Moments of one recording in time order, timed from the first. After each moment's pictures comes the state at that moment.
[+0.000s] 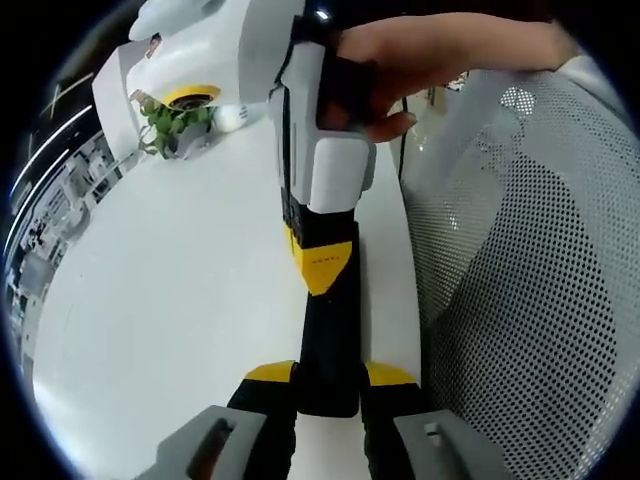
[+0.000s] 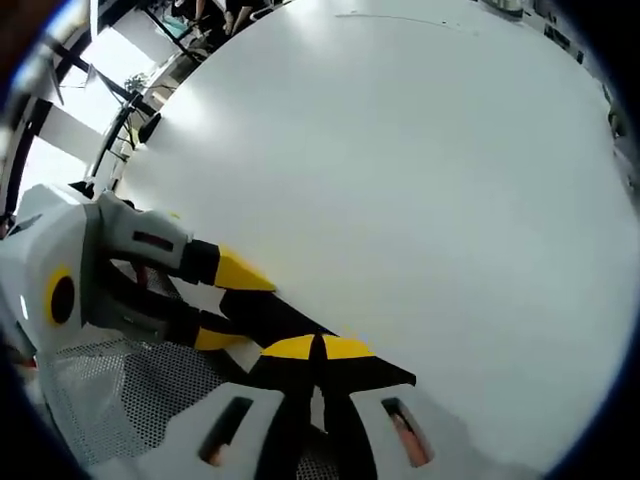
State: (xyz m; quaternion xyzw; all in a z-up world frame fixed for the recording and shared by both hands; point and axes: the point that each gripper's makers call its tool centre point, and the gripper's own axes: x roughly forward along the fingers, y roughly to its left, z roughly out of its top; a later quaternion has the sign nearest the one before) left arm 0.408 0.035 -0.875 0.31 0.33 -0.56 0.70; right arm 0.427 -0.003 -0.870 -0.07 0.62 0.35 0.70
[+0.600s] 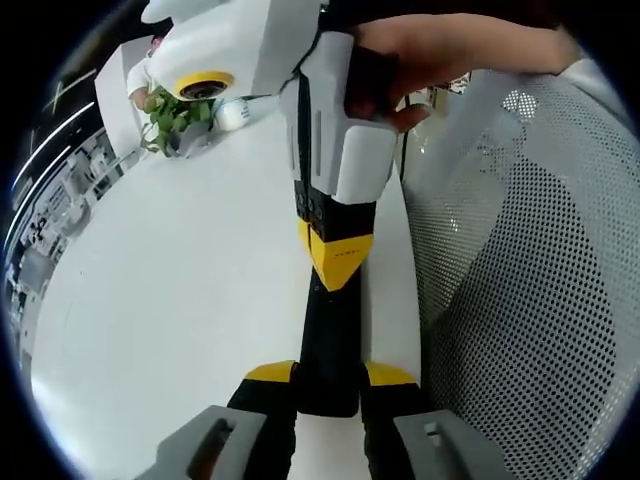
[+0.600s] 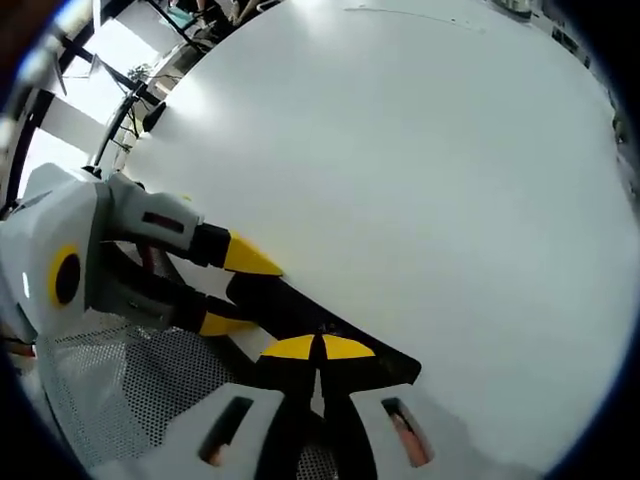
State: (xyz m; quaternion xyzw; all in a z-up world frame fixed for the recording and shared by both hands) left arm 0.408 0.035 -0.875 0.30 0.33 -0.56 0.70; right arm 0.418 -0.005 -0.867 -0.09 0.63 0.36 0.69
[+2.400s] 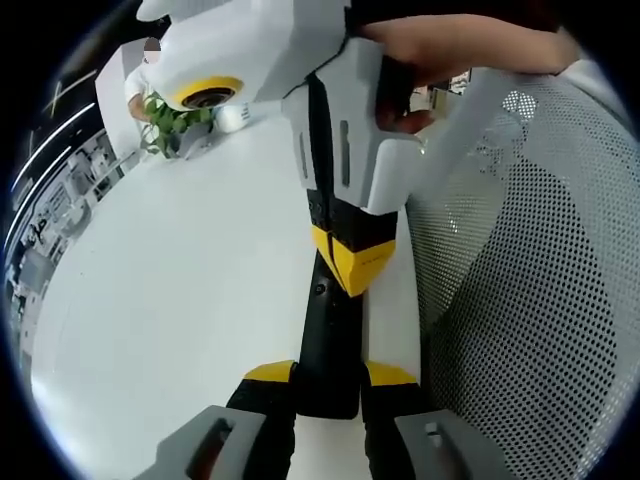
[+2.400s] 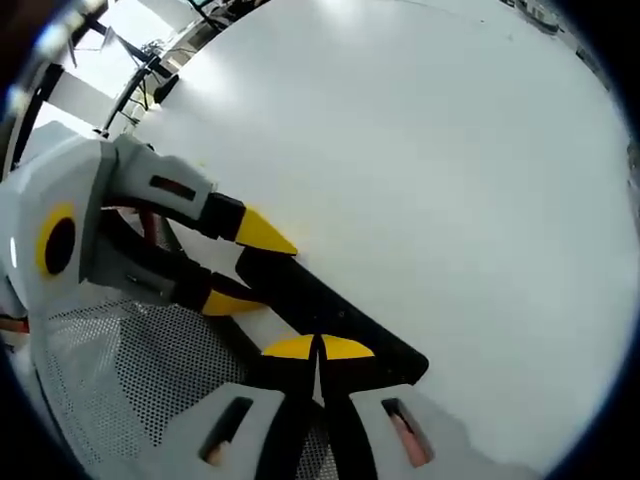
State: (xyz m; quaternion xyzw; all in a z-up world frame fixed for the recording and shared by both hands) left arm 0.408 0.034 -0.875 0.30 0.33 -0.56 0.70; right arm 0.404 -0.007 -0.871 -0.12 0.64 0.38 0.66
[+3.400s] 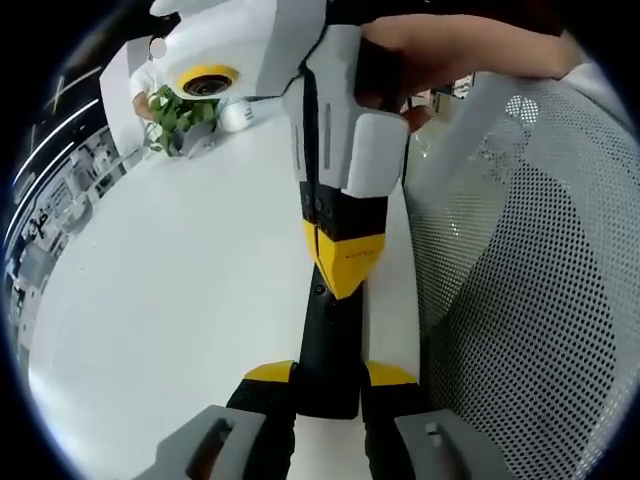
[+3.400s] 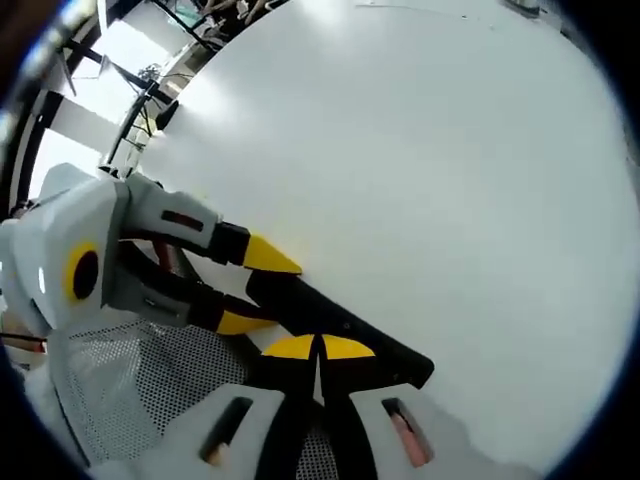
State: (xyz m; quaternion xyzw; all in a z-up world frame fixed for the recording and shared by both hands) left arm 0.407 0.034 -0.875 0.29 0.33 -0.56 0.70; right arm 0.412 0.000 -0.862 -0.07 0.63 0.38 0.67
